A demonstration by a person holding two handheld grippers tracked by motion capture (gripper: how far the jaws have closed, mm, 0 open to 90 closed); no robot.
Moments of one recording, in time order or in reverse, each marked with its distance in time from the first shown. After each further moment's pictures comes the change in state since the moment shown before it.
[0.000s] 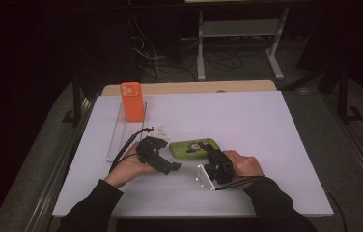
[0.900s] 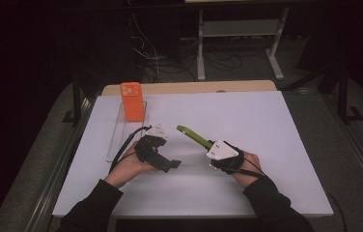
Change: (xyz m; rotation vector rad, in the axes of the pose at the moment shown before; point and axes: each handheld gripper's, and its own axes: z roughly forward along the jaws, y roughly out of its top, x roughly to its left) left arm 0.002 0.001 -0.004 -0.030 0.020 -0.030; right arm -0.035 -0.021 0.004 -0.007 0.257 0.709
